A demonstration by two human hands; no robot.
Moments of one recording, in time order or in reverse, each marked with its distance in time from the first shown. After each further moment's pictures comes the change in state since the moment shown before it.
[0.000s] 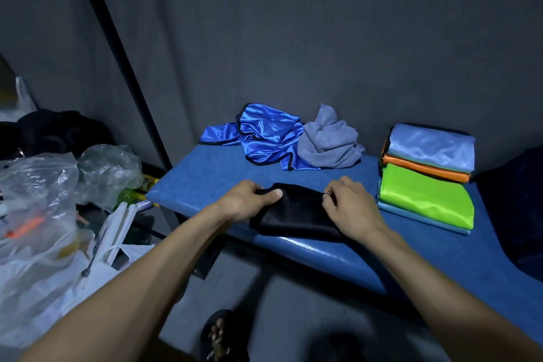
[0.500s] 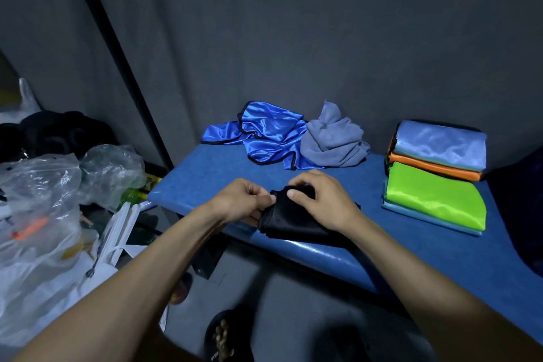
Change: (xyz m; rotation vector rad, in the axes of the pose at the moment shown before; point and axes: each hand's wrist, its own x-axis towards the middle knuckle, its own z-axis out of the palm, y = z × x) left_hand -0.008 0.002 -0.011 -0.200 -0.132 -0.005; right_hand 0.022 -0.032 0.013 0.441 -0.036 -0.246
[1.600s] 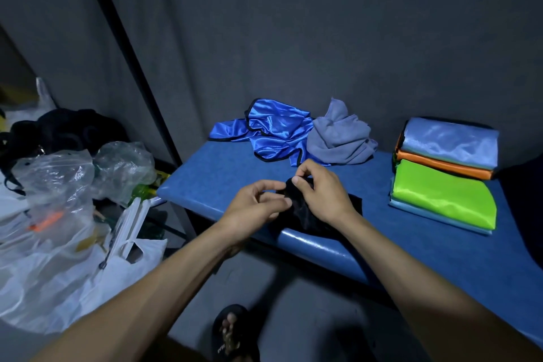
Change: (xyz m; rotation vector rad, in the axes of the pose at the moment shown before) left_hand -0.018 -0.016 0.031 -0.311 0.165 0.092; right_hand 0.009 -0.008 0.015 0.056 0.155 0.057
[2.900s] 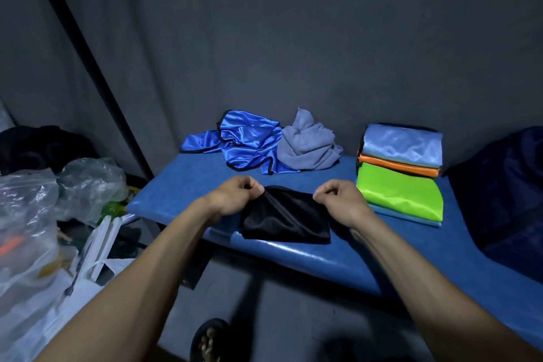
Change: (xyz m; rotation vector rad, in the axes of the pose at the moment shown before) left_hand 0.052 0.022 0.000 0.447 -0.121 0.041; right_hand -0.031 0.032 -0.067 0.236 0.086 0.554
